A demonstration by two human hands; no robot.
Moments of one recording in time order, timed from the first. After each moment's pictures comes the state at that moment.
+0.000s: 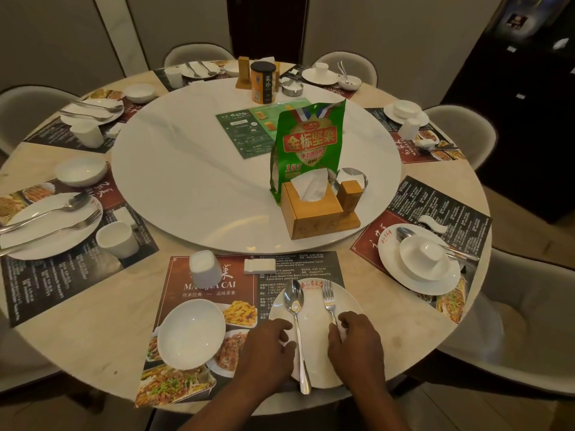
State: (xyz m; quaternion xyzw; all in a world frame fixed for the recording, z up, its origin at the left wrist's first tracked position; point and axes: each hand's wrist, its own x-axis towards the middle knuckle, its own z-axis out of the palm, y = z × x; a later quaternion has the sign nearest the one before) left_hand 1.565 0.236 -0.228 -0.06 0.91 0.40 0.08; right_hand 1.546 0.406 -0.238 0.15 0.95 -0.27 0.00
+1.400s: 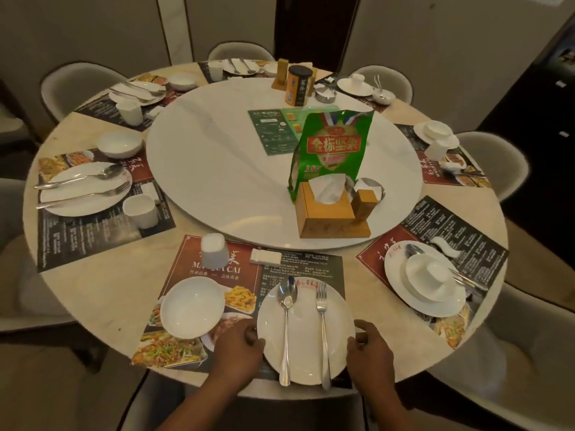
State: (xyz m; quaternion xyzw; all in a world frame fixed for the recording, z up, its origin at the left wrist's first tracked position) left_hand 1.593 0.228 -0.221 -0.28 0.83 0.47 0.12; right_hand 1.542 0.454 -0.225 0.20 0.89 -0.38 0.13
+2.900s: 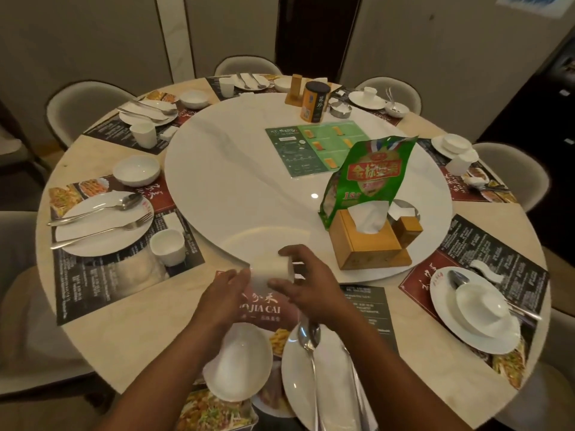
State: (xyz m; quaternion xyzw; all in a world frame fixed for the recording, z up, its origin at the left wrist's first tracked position) left_hand 1.495 0.076 -0.145 -0.31 0.68 0.66 0.08; right_hand 1.419 0.241 -0.161 -0.15 0.81 -0.54 0.15
